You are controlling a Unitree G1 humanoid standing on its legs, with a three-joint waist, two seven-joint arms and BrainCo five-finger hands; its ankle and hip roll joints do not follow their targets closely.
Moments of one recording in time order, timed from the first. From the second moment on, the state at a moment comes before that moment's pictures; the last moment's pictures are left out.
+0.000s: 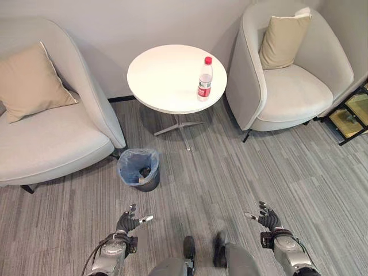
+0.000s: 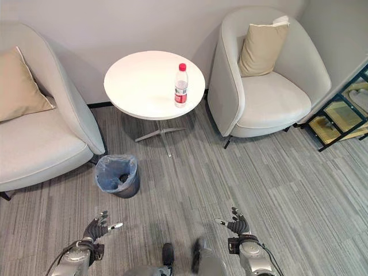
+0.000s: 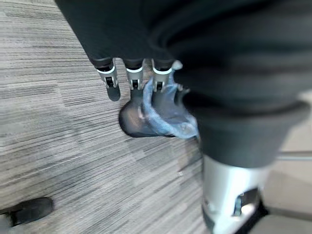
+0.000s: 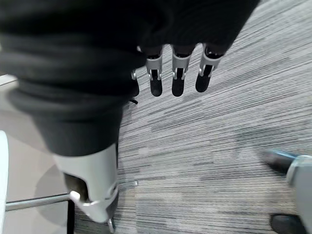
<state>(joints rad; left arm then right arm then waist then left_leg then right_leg) 0.05 0.34 -0.16 0.77 -0.22 -0.08 0.10 -0.03 -0.26 0.15 0.76 0.23 -0.06 -0.14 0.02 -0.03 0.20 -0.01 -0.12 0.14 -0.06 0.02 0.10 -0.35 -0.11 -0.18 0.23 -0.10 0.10</state>
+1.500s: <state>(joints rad) 0.01 0.35 -0.16 0.84 -0.21 -0.08 0.08 -0.04 -0.28 0.19 0.77 0.18 -0.04 -0.13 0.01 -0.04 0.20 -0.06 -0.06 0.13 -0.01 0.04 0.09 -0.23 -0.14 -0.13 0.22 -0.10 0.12</state>
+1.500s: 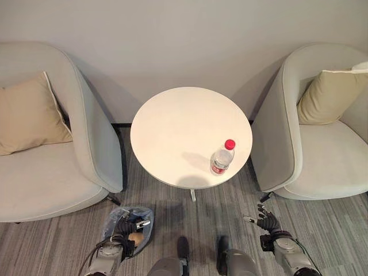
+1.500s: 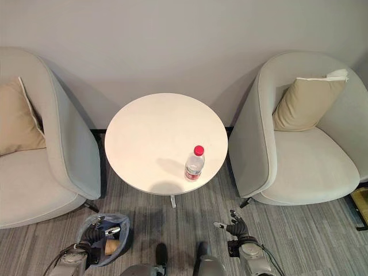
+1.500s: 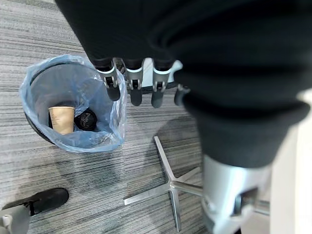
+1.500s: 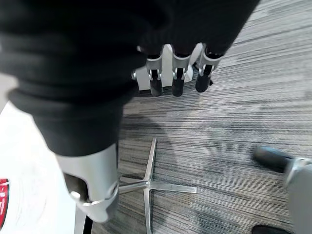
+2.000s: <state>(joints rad) 0.11 0.30 -0.15 0.87 -0.17 -0.07 0.08 -0.09 -0.48 0.31 0.40 -0.06 -0.05 -0.10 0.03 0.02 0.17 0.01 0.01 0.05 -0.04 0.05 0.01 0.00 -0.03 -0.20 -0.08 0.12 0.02</state>
